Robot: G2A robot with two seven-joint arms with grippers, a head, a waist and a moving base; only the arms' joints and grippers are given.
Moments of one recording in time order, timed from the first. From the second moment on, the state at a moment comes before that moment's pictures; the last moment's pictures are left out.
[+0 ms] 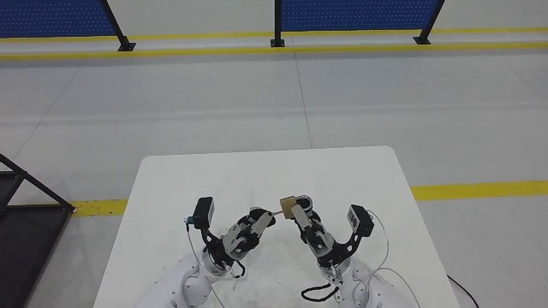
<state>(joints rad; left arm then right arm) 1.58 -1.13 -0.98 -1.51 0.83 -1.01 0.62 -1.53 -1.24 0.86 -1.47 -0.71 -0.96 -0.69</state>
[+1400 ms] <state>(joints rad) 1.59 -1.16 -1.02 -1.52 0.81 -0.97 0.51 -1.57 -1.27 0.93 -1.48 -0.87 -0.89 -0.68</state>
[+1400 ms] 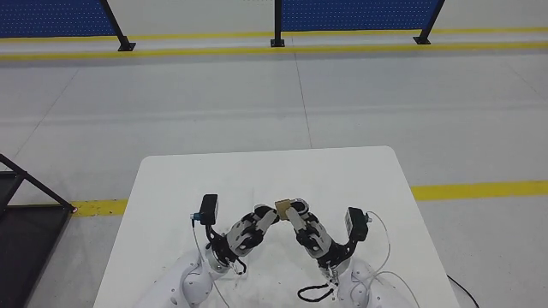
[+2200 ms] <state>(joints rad) 1.58 -1.18 -1.02 -1.49 0.85 -0.97 0.56 -1.59 -1.27 0.95 -1.50 -0.77 -0.87 -0.55</state>
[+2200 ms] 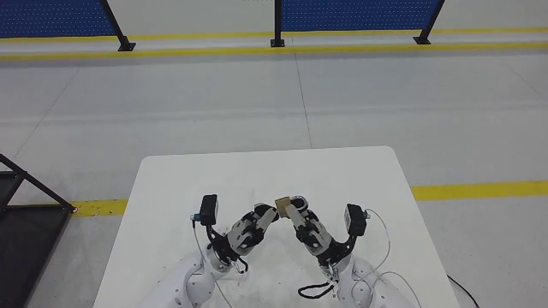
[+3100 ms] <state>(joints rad) 1.59 -1.19 -1.05 -1.48 0.84 -0.96 0.55 -1.60 -1.28 0.96 -1.49 -0.77 -0.86 -0.54</state>
